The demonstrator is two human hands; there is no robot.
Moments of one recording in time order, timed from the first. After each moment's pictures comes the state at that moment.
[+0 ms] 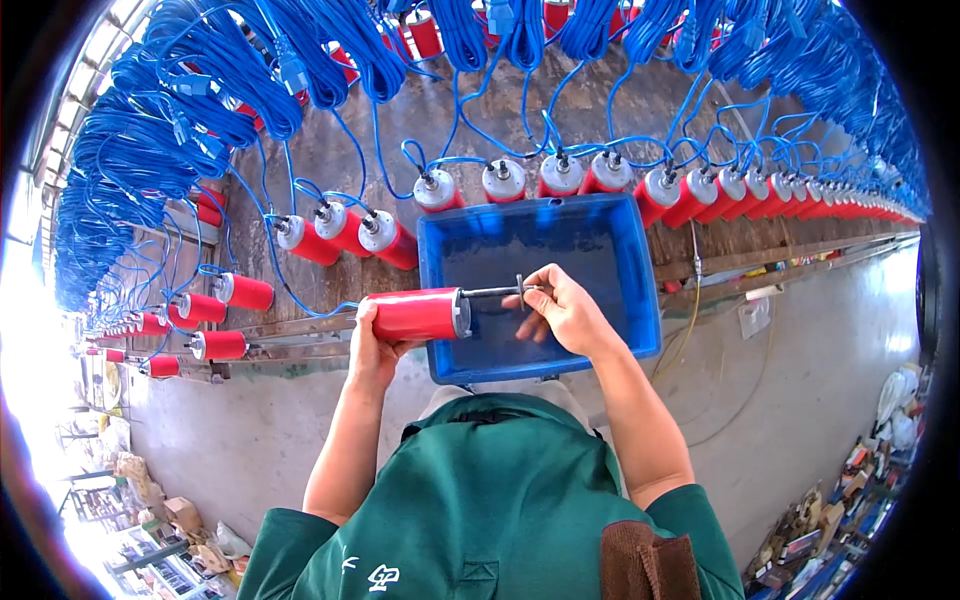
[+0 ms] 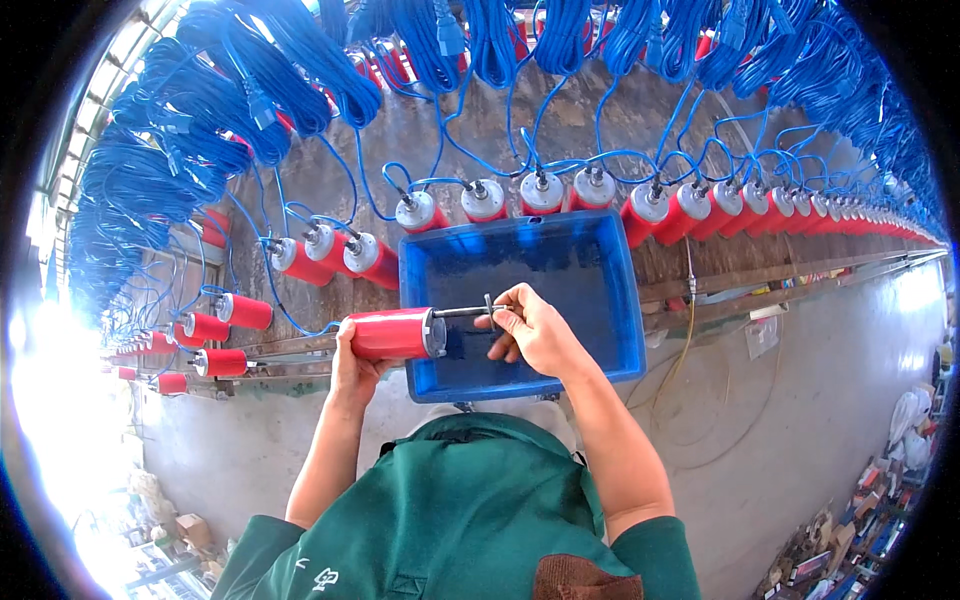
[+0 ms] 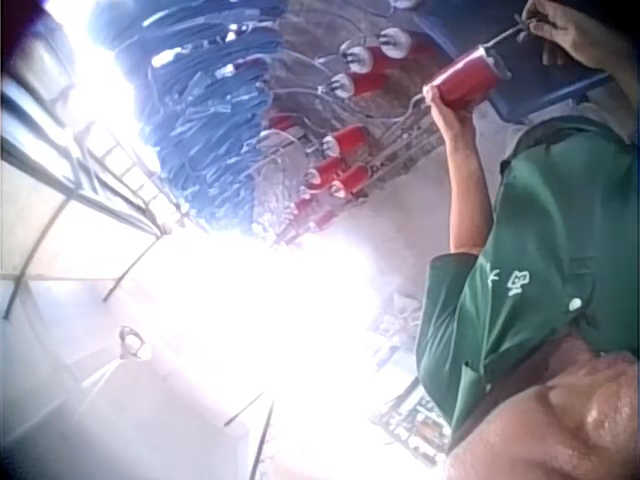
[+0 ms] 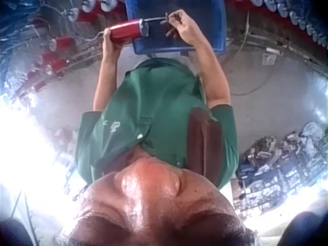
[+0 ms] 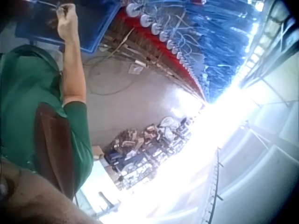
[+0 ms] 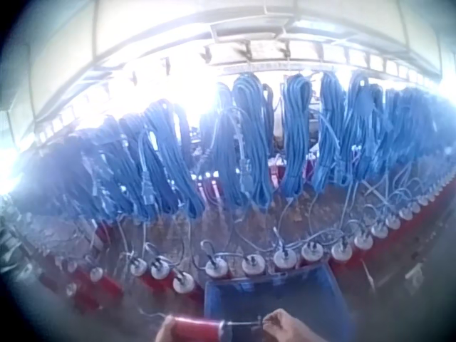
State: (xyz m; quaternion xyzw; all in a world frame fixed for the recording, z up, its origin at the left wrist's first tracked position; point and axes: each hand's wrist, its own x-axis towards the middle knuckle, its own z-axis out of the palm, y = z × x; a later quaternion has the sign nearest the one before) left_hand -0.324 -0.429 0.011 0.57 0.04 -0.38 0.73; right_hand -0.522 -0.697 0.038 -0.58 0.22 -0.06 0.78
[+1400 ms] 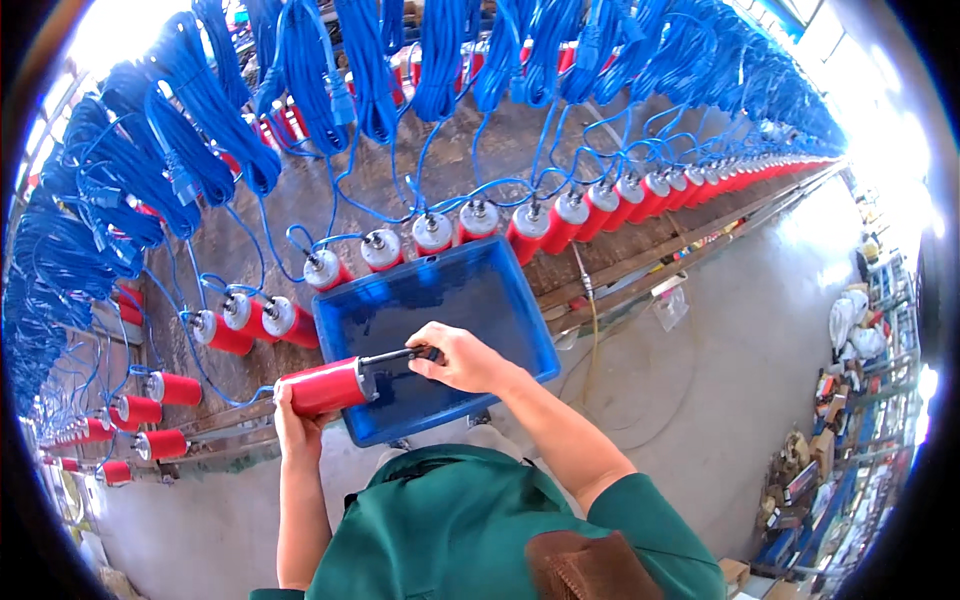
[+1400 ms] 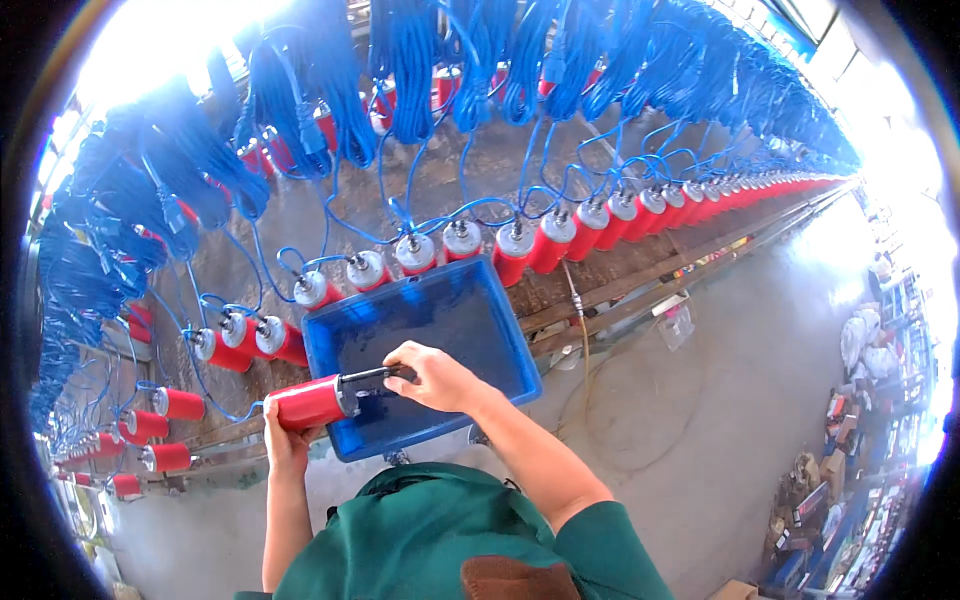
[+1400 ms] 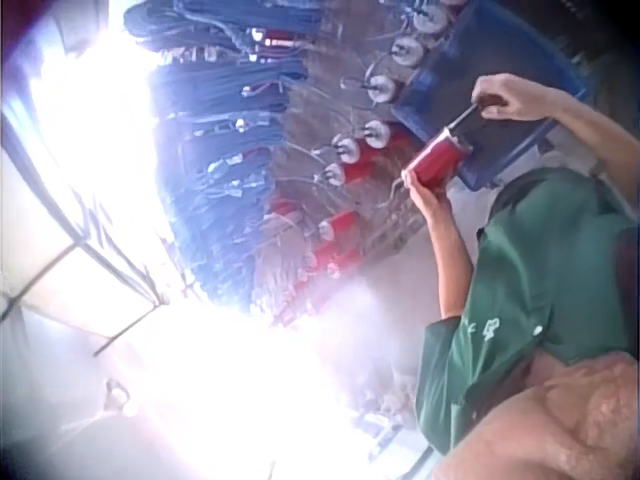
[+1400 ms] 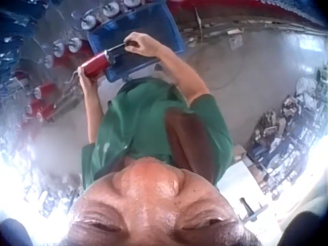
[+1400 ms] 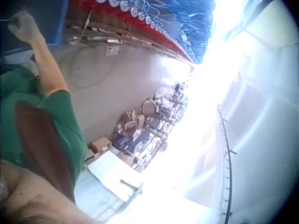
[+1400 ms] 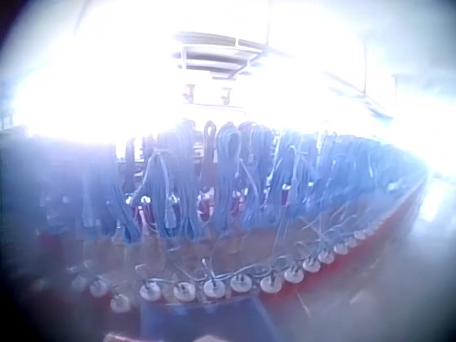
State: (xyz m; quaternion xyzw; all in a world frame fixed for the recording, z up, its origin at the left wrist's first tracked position) left_hand -0.323 -0.422 -0.008 0.58 0.05 -0.33 0.75; right_hand -0.526 -0.706 0.044 -0.82 0.11 -0.14 0.55
